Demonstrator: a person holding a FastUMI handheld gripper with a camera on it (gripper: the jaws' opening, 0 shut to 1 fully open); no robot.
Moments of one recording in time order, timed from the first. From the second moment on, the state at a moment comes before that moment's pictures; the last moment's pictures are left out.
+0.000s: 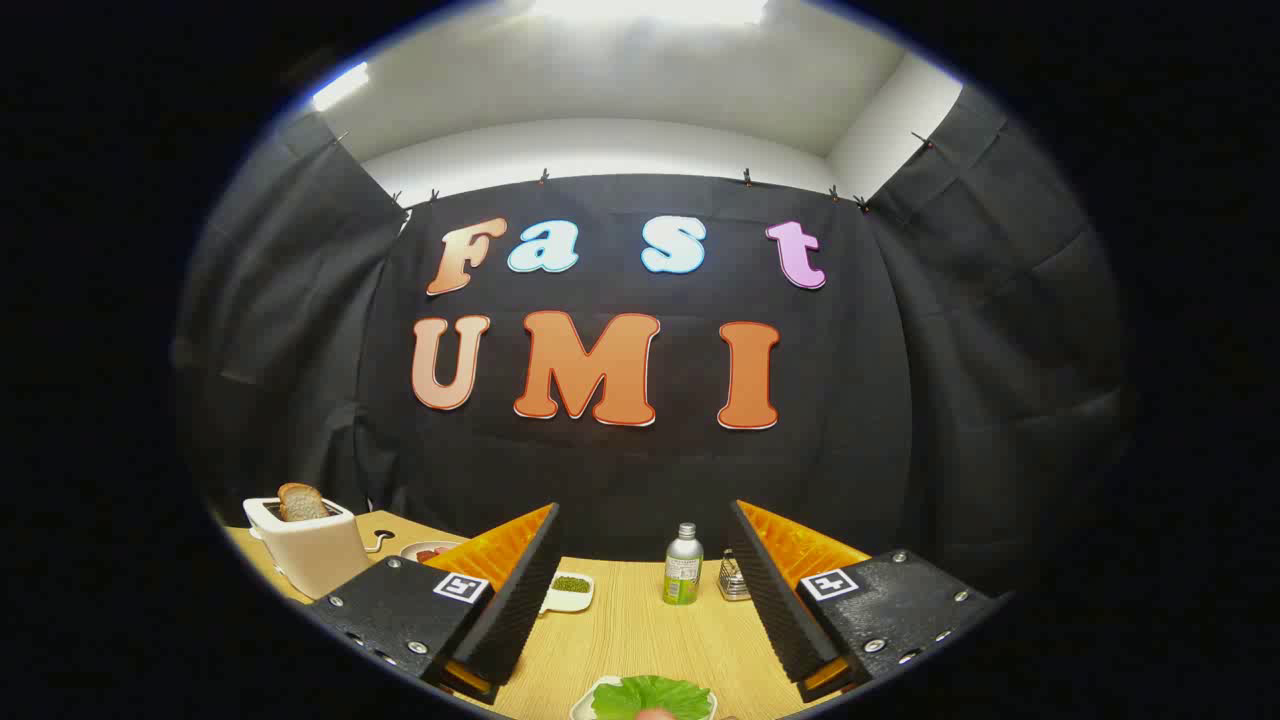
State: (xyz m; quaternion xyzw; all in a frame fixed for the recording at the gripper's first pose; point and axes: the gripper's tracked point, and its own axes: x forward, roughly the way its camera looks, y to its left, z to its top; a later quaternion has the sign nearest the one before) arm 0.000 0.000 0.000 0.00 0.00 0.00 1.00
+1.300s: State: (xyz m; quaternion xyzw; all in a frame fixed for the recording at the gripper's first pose) arm 0.006 0.014 -0.042 0.01 0.09 0.03 1.00
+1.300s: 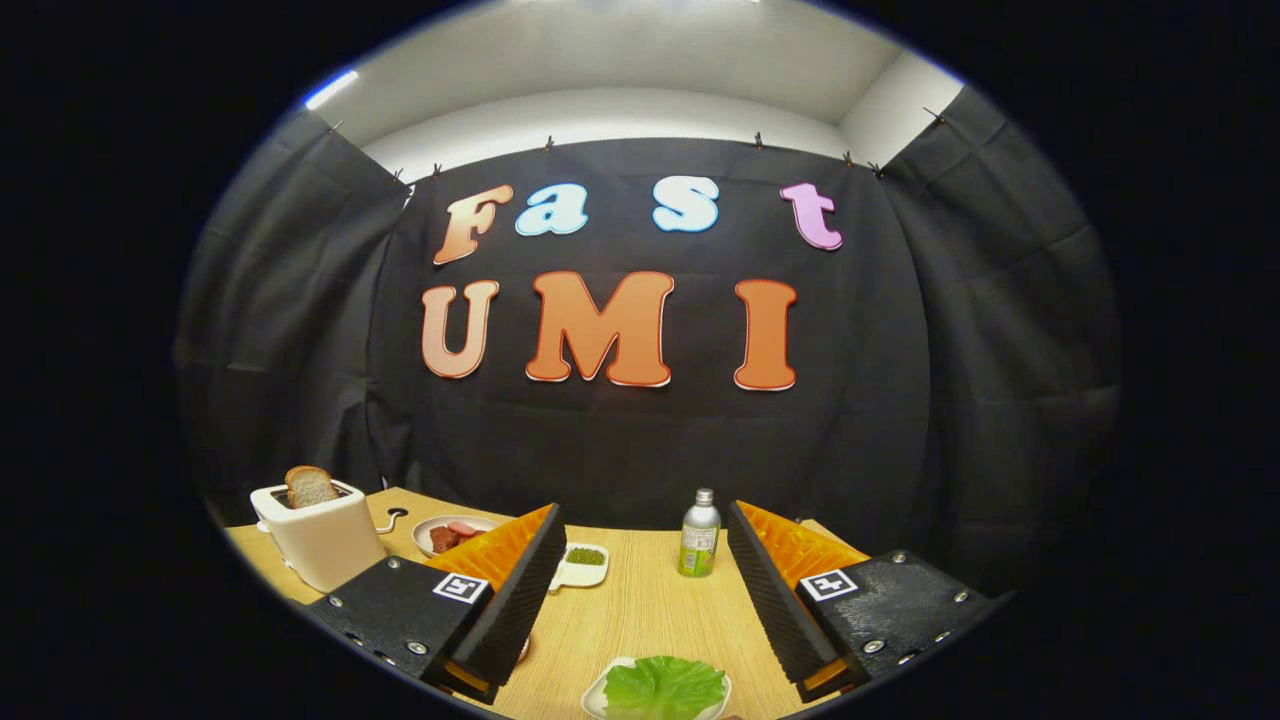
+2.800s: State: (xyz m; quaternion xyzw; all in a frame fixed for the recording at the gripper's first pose) arm -0.050 0.002 -0.302 -0.05 0.57 0.09 0.82
